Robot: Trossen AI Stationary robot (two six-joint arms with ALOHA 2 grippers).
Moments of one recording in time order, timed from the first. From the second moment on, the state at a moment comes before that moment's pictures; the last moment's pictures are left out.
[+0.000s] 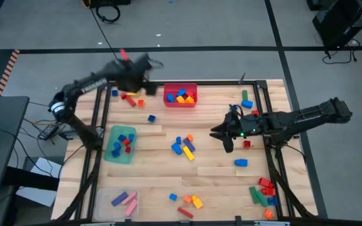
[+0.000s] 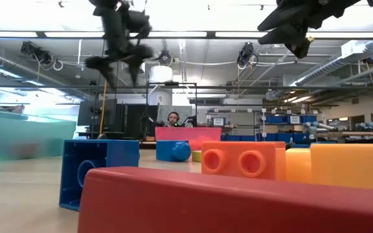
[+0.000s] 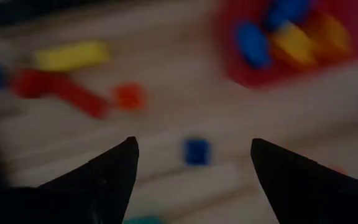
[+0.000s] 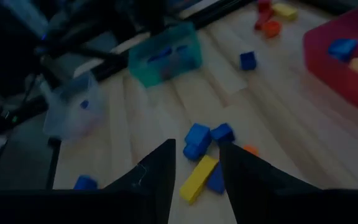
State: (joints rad) left arm 0.67 1.56 1.48 -1.18 -0.05 -0.66; right arm 0.14 0.99 0.71 -0.19 0.21 0.56
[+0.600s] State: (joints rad) left arm 1.08 1.70 1.49 -1.29 -0.25 0.27; right arm 0.02 0.99 0.71 -0.10 0.30 0.58
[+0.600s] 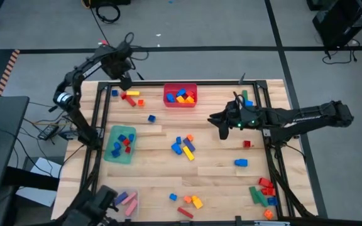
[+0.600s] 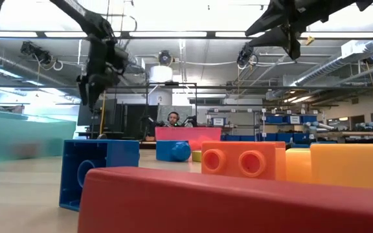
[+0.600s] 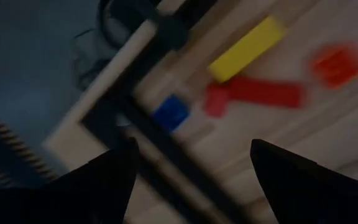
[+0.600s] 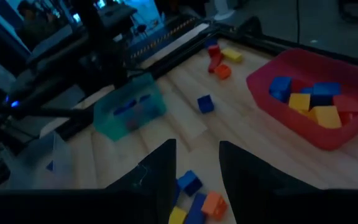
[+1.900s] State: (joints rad) left arm 1.08 2.12 1.49 -1.41 -0.44 0.52; right arm -0.02 1.00 0.71 -0.04 0.30 0.61
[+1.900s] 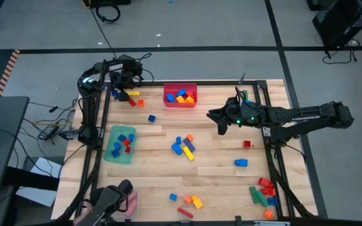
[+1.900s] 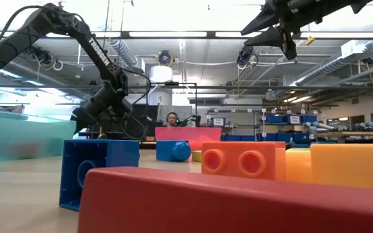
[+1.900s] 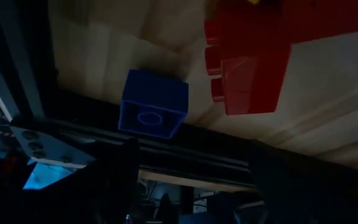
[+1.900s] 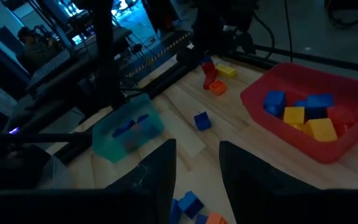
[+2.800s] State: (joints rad) left arm 1.12 1.84 1.48 -1.33 -0.13 0.15; right arm -0.02 1.00 0.71 -0.04 0.30 0.63
